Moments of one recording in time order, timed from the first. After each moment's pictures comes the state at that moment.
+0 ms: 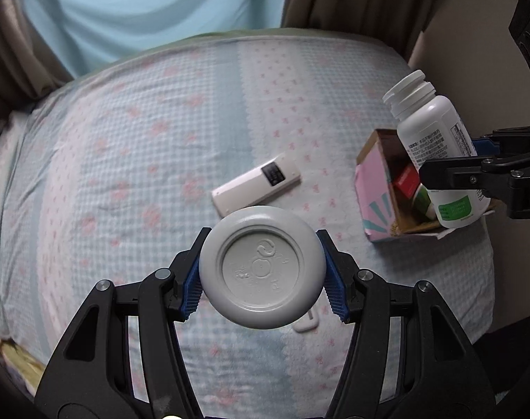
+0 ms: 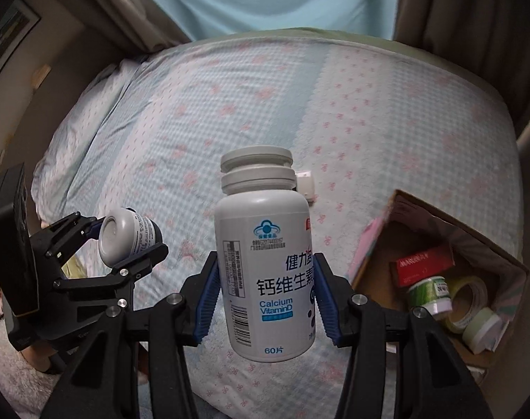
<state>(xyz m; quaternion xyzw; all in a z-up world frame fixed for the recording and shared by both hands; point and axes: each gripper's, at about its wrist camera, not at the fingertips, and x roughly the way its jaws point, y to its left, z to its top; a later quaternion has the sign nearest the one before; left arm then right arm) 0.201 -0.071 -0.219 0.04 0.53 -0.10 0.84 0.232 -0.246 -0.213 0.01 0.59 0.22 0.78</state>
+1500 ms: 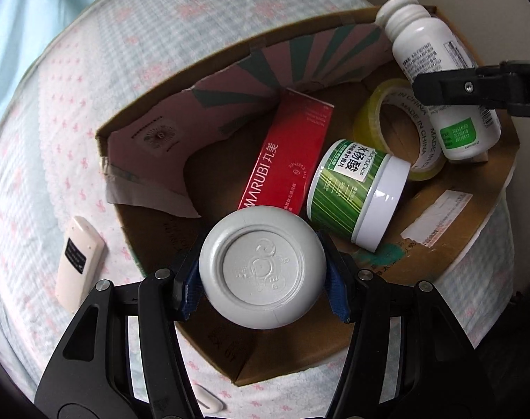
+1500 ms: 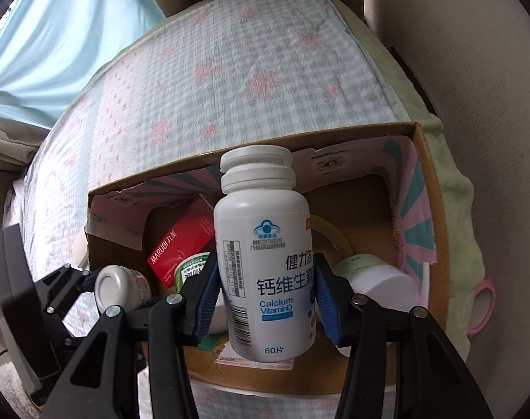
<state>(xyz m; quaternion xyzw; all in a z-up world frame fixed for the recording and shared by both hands) 0.272 -0.344 -0.380 0.21 0.62 -0.24 0.72 0.259 -0.509 -0.355 0.18 0.62 0.00 0.76</state>
